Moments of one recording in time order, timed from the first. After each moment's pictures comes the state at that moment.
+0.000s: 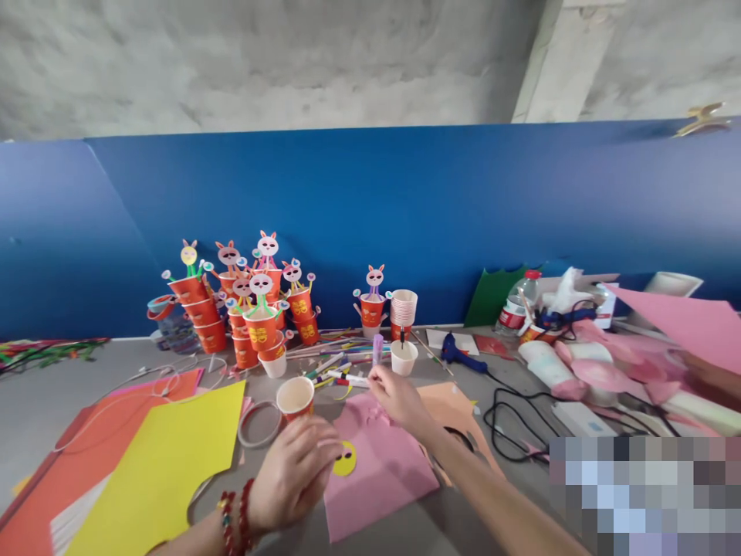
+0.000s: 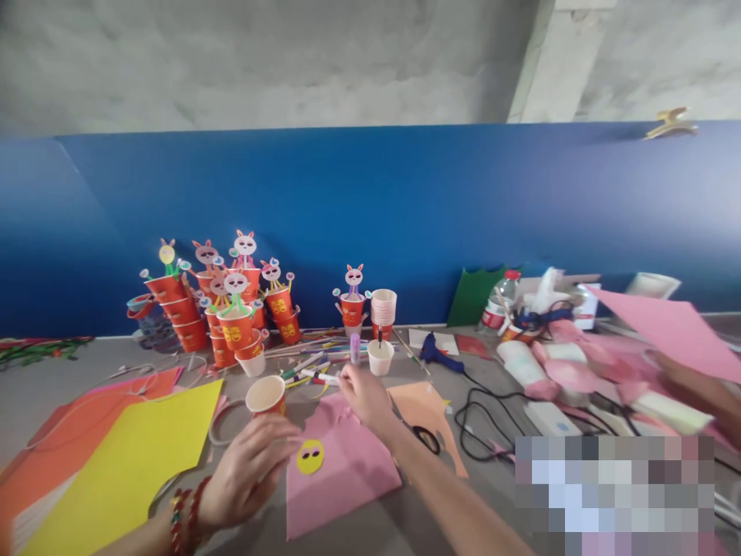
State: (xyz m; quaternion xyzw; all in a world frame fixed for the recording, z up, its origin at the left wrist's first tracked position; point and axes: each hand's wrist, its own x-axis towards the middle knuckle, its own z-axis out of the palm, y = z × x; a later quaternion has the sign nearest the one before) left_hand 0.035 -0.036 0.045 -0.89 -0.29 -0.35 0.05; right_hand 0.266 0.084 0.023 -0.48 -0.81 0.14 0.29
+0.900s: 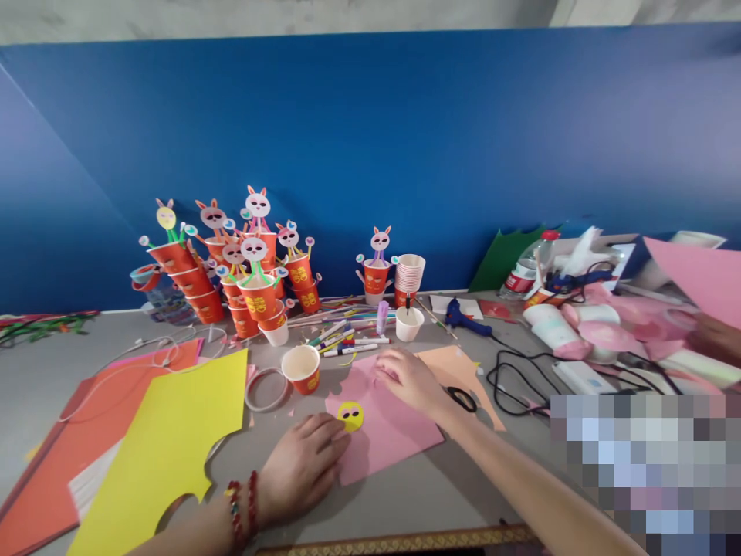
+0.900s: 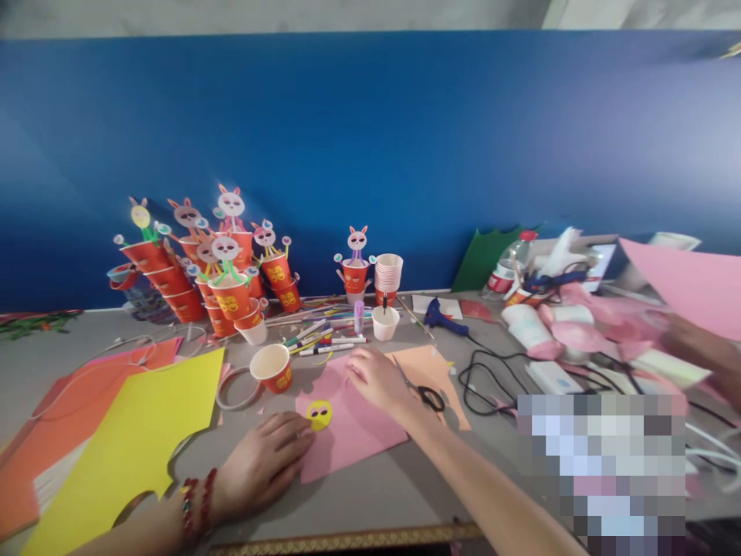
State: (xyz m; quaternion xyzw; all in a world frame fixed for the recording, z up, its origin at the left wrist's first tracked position) left_hand 0.019 -0.053 -0.016 -0.92 -0.36 -0.16 -0.02; right_hand 0.279 0.068 0.005 -0.39 -0.89 0.08 0.24
